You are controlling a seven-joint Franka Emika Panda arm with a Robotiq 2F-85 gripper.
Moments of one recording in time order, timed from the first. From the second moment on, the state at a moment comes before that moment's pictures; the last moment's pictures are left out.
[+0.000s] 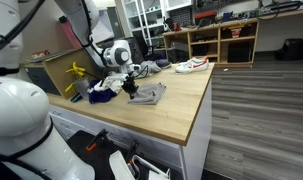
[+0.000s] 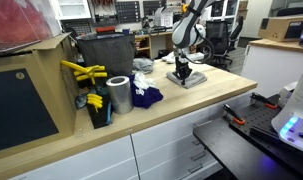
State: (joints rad) arm 0.13 0.44 0.08 -2.21 -0.01 2.51 0.26
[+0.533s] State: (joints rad) arm 0.14 0.42 0.12 -2.21 0.03 2.53 0.18
